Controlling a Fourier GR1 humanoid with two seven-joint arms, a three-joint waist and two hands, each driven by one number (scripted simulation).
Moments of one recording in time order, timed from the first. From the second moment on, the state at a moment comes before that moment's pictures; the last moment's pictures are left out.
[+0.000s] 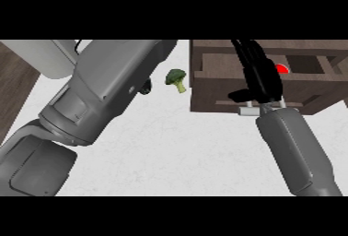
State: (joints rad) left arm -1.59 0.08 -0.27 -0.34 0.55 0.59 0.03; right arm -0.63 -0.20 0.10 -1.07 0.99 -0.31 -0.03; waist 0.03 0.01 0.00
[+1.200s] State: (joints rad) left arm -1.36 0.25 -0.31 -0.67 0.51 0.52 0.19; right arm -1.11 -0.19 -0.07 -0.38 1.08 -0.64 -0.08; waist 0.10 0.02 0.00
